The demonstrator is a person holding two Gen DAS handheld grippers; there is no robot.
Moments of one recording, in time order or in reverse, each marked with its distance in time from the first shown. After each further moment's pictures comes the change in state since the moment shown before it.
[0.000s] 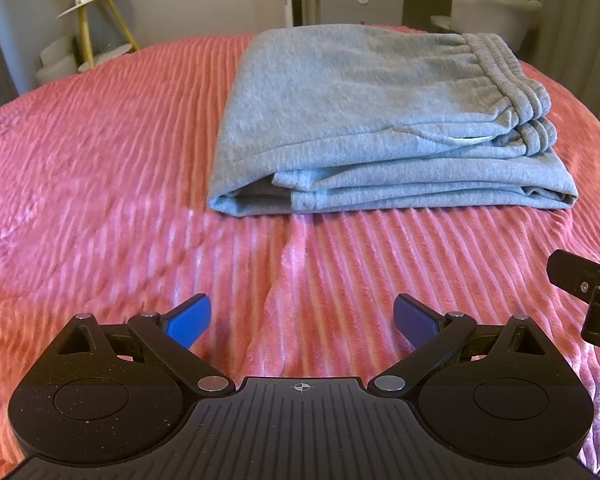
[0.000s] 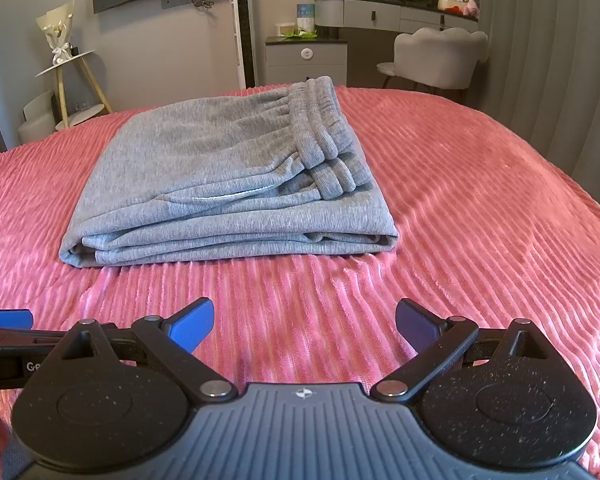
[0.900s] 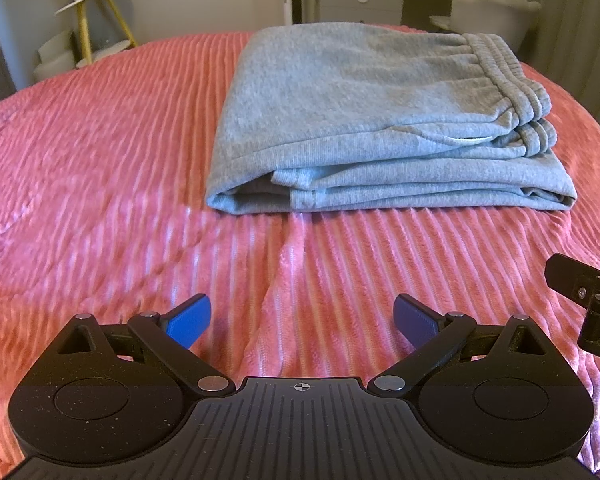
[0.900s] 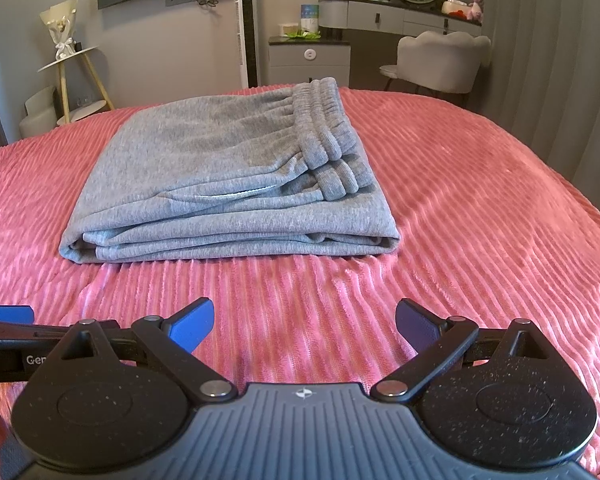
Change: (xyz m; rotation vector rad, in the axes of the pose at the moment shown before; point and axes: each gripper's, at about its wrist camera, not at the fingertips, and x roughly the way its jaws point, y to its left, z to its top) left arm 0.002 0.001 0.000 -0.007 0.005 -0.010; right arm 0.001 0.003 0.000 -0.019 -0.002 -0.003
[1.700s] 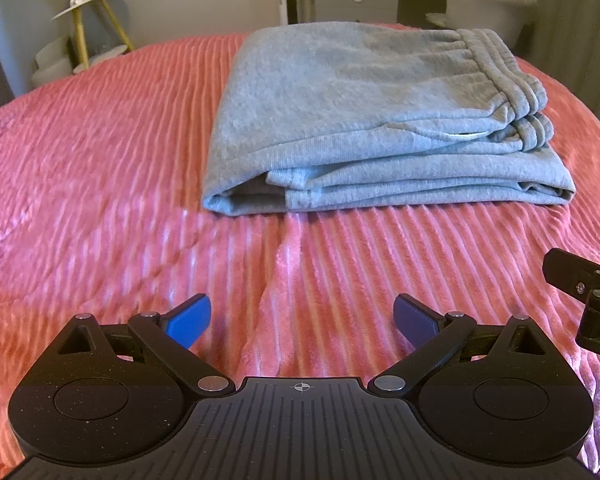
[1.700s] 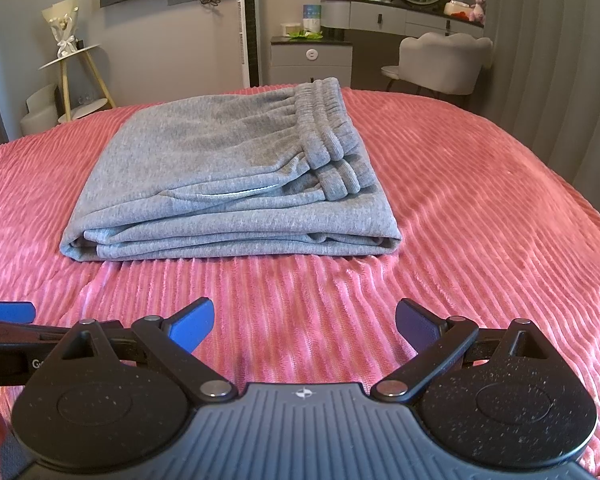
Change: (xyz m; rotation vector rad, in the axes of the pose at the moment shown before) left arm 0.001 -0.002 -0.001 0.019 -0.002 0.001; right arm -0.001 0.000 0.000 -0.008 0.000 0.003
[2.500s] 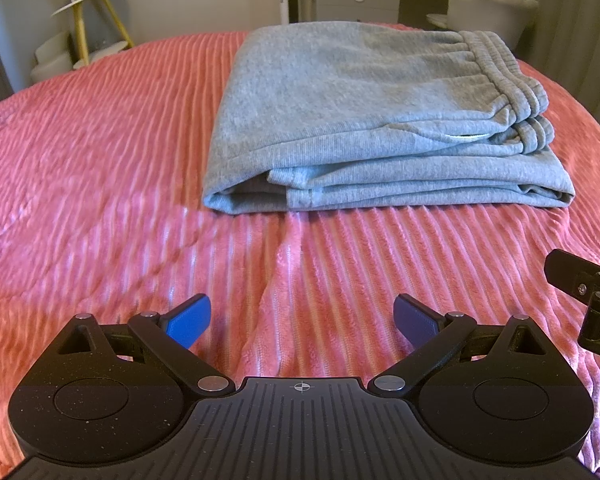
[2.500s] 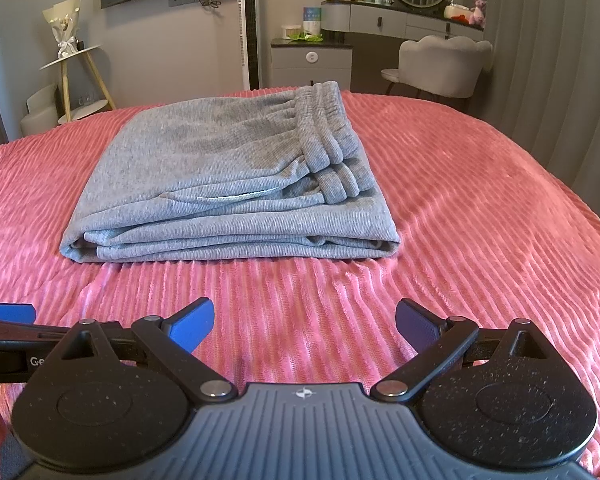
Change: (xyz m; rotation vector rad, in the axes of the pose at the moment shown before) left arm 0.000 0.002 0.000 -0.007 0.003 -0.006; right arm -0.001 -0.003 0.001 -0.006 -0.006 -0.001
